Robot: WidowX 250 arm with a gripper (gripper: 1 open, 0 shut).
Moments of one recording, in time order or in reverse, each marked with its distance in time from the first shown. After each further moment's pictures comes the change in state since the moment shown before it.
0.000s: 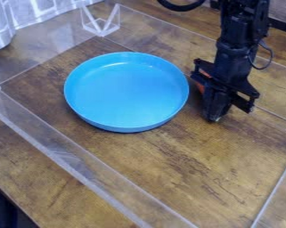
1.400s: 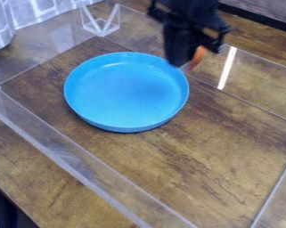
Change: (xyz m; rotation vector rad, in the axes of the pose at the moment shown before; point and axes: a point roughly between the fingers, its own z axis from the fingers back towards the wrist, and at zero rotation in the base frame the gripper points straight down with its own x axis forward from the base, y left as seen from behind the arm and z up) arm -0.071 0.030 0.108 0.086 -0.186 0.105
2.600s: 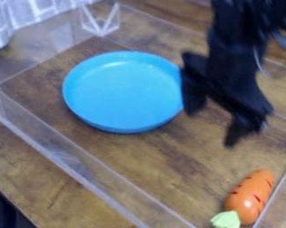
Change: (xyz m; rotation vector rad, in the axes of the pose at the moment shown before) arm -0.022 -0.102 -0.041 -0.040 -0.025 -0.129
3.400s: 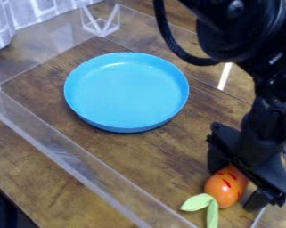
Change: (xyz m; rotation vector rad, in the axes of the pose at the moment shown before) arm -0.004 -0.050 -0.060 -0.009 0.023 -0.042
